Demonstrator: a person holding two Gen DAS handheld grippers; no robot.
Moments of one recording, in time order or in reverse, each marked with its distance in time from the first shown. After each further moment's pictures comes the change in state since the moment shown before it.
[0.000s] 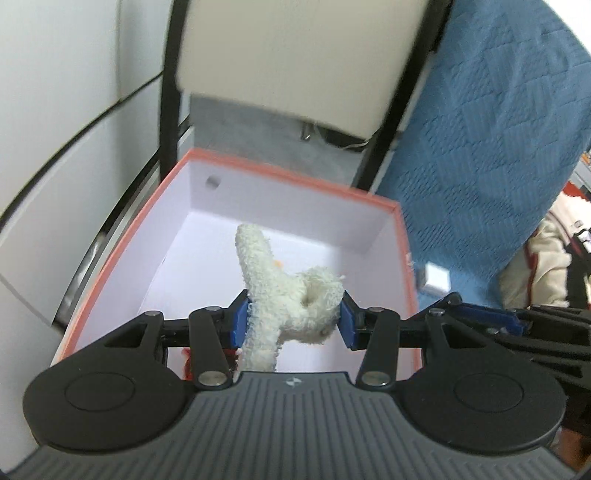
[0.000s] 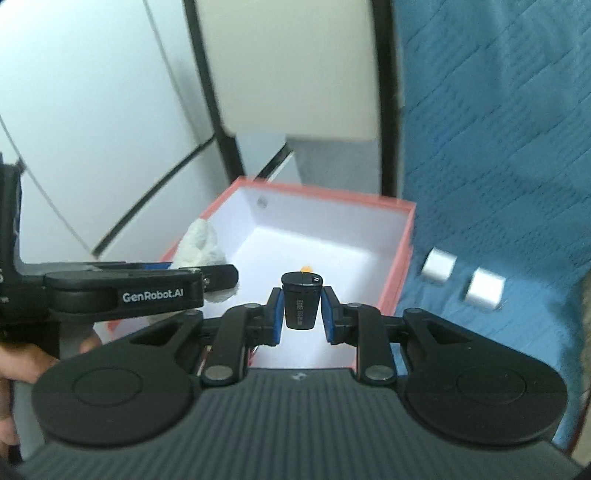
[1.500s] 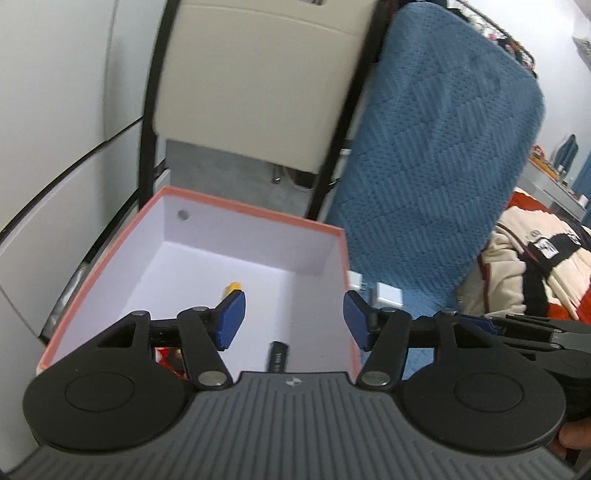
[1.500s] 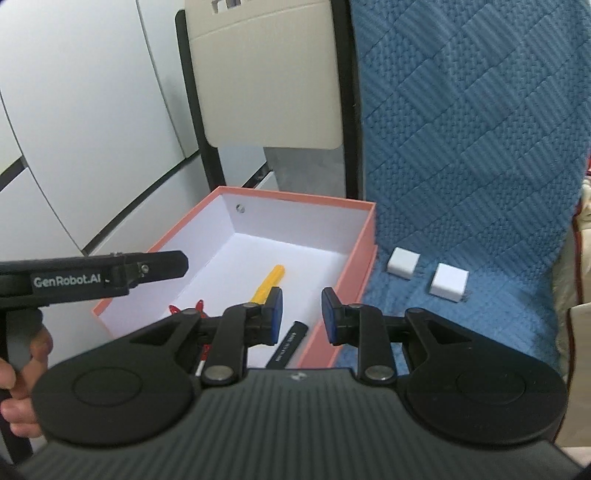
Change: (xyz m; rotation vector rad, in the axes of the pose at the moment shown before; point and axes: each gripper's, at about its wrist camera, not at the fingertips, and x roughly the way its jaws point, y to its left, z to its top) left arm -0.064 -0.046 -0.028 0.045 -0.156 -0.086; right arm -0.057 -0.028 -0.041 0.006 -0.138 -0.068
